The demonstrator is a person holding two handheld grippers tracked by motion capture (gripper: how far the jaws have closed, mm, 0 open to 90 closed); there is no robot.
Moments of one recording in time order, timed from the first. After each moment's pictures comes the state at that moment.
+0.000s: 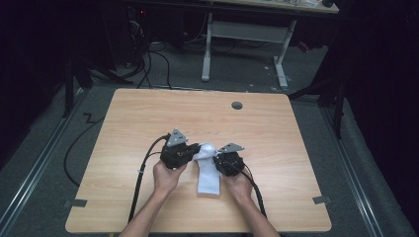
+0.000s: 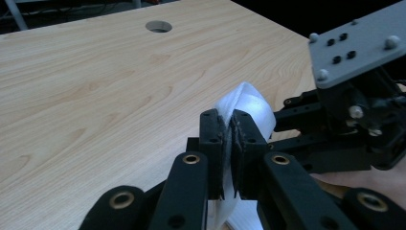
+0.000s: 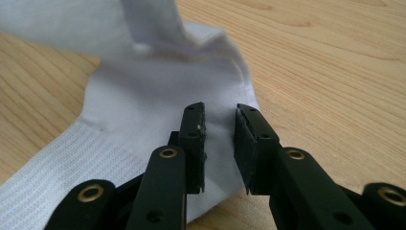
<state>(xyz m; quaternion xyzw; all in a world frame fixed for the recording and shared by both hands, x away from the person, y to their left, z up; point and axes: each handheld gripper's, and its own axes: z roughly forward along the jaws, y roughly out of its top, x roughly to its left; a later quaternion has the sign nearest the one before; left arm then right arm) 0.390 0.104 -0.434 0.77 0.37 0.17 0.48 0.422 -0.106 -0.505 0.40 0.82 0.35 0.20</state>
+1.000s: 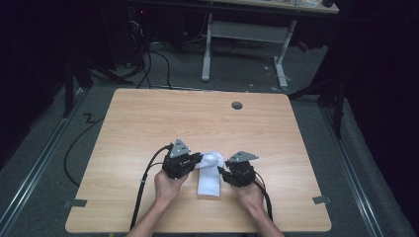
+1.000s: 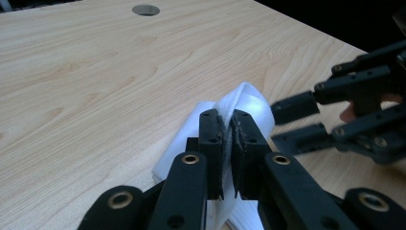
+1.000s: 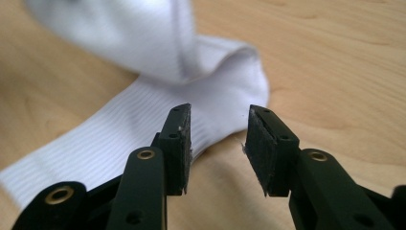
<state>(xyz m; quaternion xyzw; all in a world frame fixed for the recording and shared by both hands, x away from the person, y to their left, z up) 0.373 0.098 -0.452 0.78 0.37 0.17 0.48 0.380 -0.136 -0.484 0.37 0.83 0.38 0.17</state>
